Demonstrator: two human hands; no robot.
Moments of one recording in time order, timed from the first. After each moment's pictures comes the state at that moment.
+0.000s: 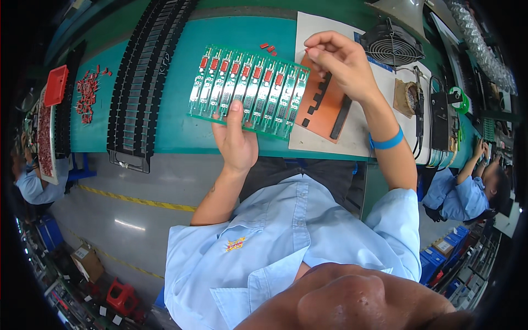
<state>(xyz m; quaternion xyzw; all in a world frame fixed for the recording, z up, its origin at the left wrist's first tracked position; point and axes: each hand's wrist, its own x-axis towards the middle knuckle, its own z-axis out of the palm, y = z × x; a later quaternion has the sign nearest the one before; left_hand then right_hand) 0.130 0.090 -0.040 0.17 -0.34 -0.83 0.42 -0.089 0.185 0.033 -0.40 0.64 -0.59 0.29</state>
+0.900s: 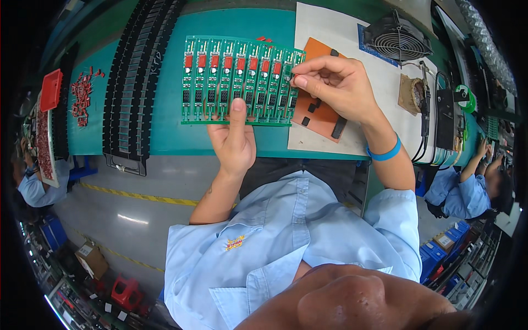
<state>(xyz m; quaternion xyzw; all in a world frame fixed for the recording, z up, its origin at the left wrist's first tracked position) 0.128 0.088 -0.054 0.09 -0.38 -0.82 0.42 -0.061 0.199 0.016 -0.43 0.61 -0.60 0.29</state>
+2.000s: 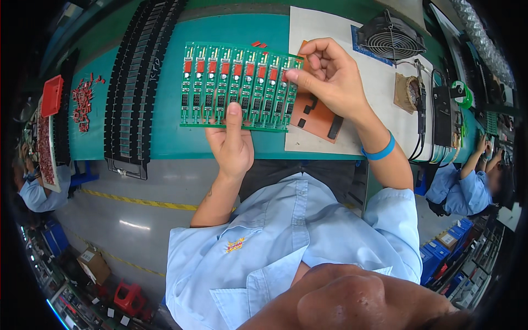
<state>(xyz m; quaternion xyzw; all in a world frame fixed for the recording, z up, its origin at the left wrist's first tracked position) 0.127 0.090 -0.046 0.10 -0.38 -0.81 0.42 -0.063 0.191 0.014 -0.39 0.66 -0.61 0.19</state>
